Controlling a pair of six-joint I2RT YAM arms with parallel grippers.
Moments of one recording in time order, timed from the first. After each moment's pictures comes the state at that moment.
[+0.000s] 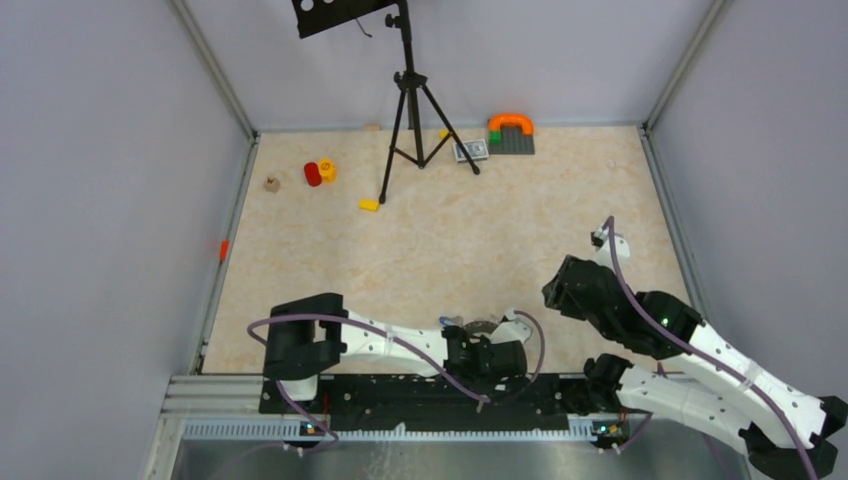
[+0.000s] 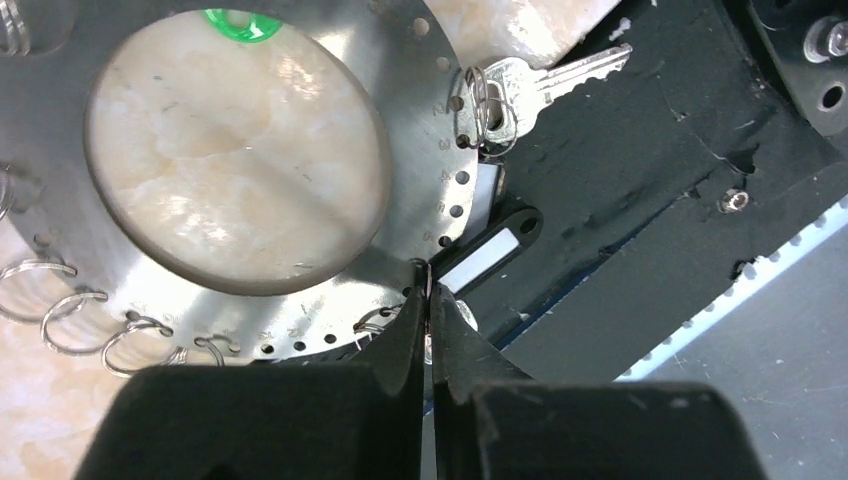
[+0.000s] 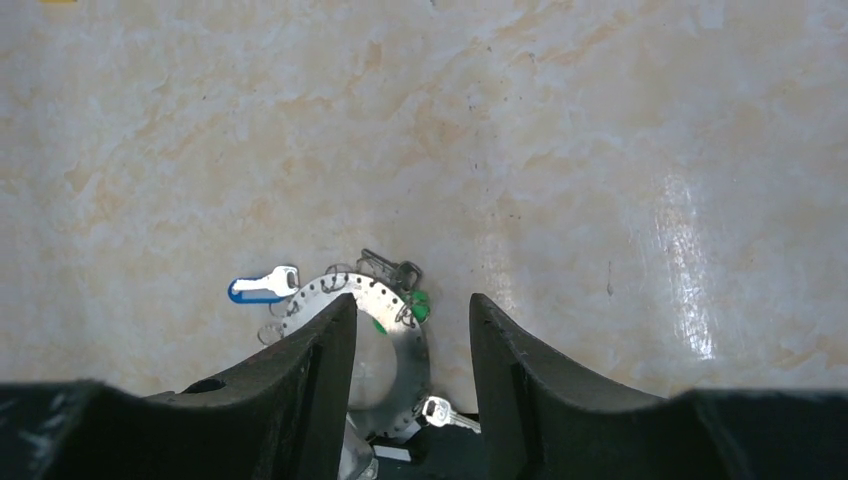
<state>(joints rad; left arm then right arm) -1.52 1.79 1.11 -0.42 -0.17 -0.76 0.92 0.65 0.83 -1.03 0.55 1.00</state>
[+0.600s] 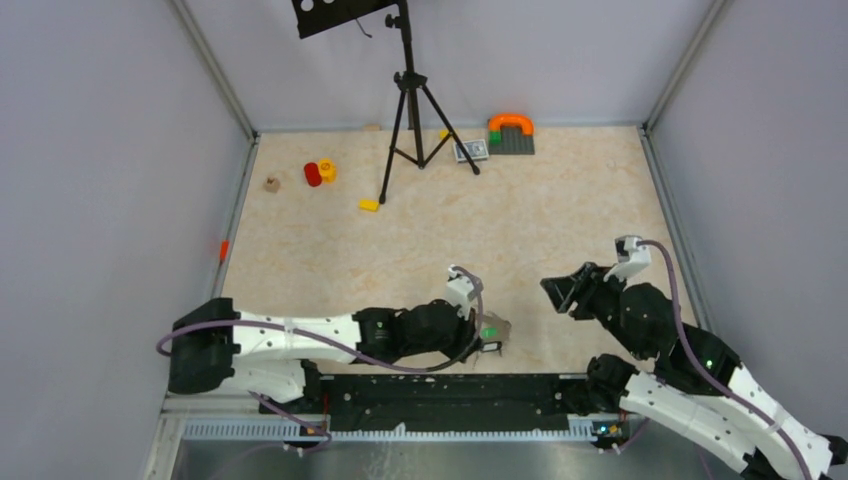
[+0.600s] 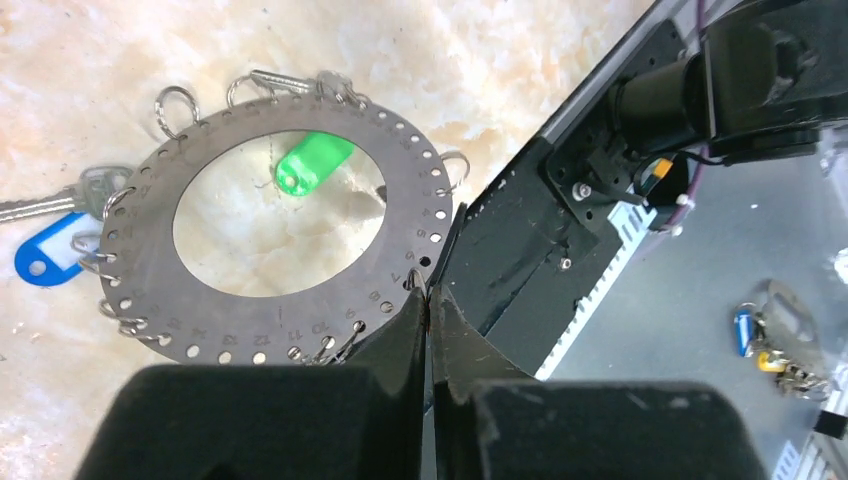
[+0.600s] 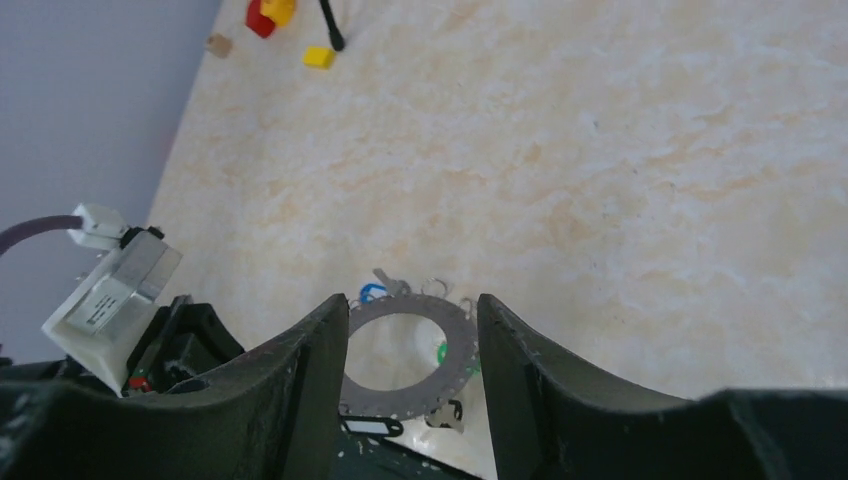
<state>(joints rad) -1.37 1.31 0.75 -0.06 -0.16 -0.75 0.92 0.33 0.72 -0.77 0.46 0.74</state>
